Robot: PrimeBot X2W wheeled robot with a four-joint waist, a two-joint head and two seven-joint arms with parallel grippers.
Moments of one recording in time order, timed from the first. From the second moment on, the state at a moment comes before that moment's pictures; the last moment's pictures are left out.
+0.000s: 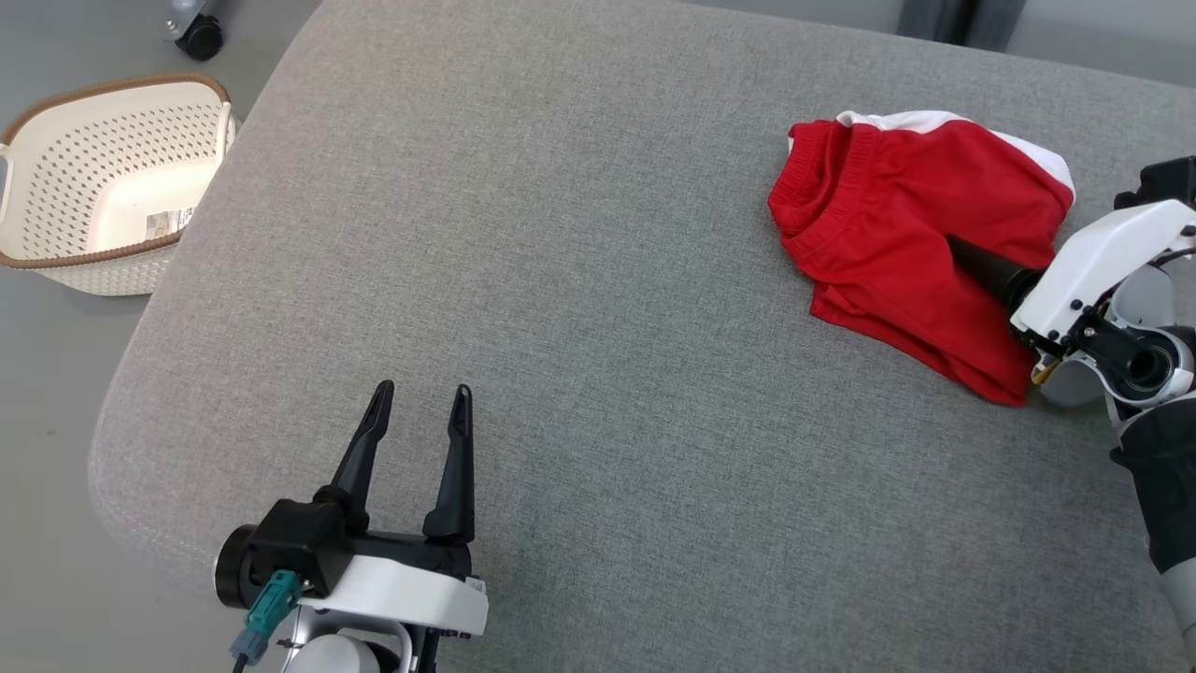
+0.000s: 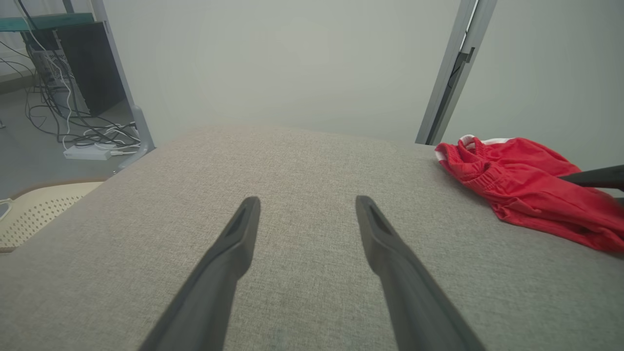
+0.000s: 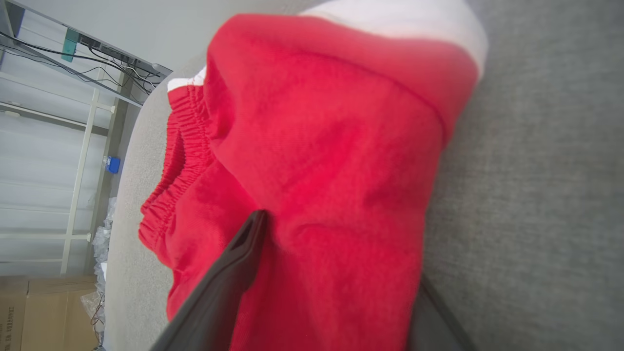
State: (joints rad) left arm -0.09 0.05 -0.25 0.10 -0.30 0.07 -0.26; right arm -0.80 -0.24 0.09 0.83 0.84 0.13 0.54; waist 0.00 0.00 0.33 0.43
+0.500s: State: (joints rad) left arm -0.11 0.05 -0.27 0.10 -0.31 0.07 -0.26; right arm -0.83 -0.27 0.24 0.84 0.81 0.13 0.42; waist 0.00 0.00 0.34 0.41
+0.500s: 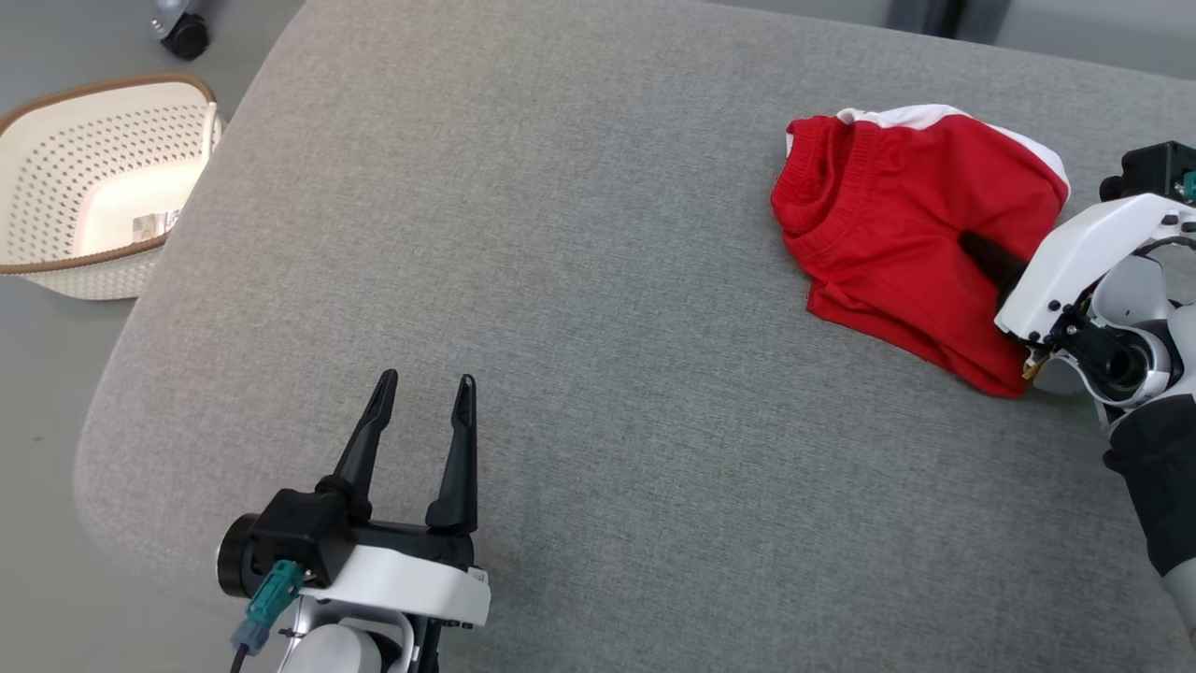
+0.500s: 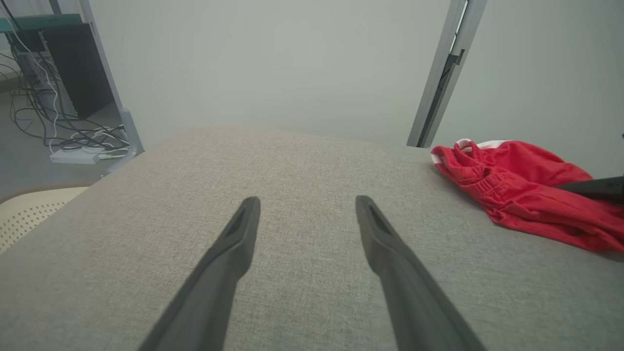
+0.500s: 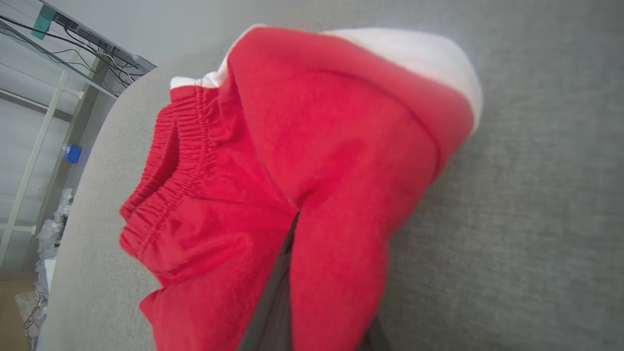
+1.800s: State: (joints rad) left arm -0.13 0.05 -0.12 0.12 -0.30 0.05 -0.26; right arm -0.81 -0.82 0.59 0.50 0.70 0.13 0.51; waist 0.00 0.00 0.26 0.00
